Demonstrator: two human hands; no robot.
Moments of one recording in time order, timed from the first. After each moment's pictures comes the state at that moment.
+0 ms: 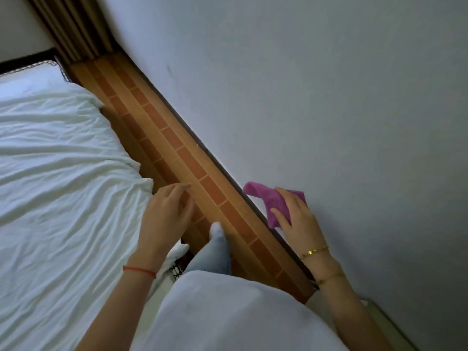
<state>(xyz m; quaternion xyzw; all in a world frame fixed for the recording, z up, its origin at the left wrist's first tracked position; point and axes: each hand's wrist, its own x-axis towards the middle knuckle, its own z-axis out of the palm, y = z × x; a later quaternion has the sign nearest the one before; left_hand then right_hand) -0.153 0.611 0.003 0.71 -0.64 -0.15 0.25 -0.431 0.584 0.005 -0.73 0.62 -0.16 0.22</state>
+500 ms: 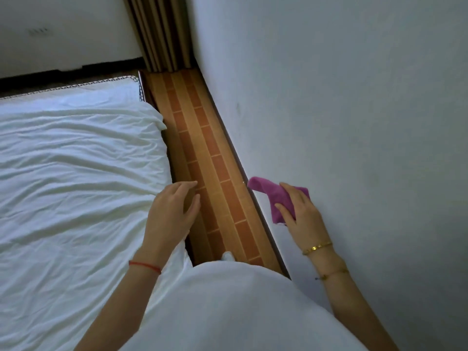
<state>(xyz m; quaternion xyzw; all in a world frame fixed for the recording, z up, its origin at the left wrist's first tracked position) 0.005 0.376 0.009 0.81 -0.52 -0.08 0.26 -0.244 0.259 0.002 -0.82 0.49 -0.16 0.24</state>
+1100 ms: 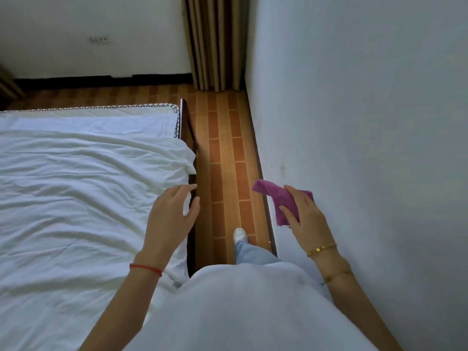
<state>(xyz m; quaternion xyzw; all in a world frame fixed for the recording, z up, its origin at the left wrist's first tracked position) 0.243 0.093 -0.013 0.87 -0.42 -0.04 0.25 0.020 -0.092 -0.025 -0.87 0.39 -0.14 0.27</state>
